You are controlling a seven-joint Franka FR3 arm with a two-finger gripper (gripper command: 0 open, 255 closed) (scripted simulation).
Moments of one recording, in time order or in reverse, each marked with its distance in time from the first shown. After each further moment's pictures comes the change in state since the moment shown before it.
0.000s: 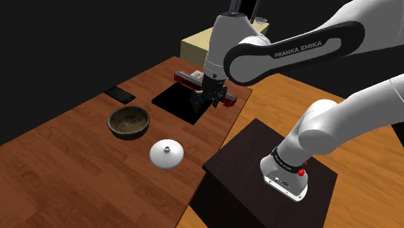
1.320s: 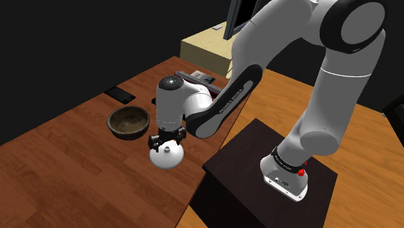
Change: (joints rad) arm 0.069 0.761 0.158 0.274 -0.576 0.392 0.740
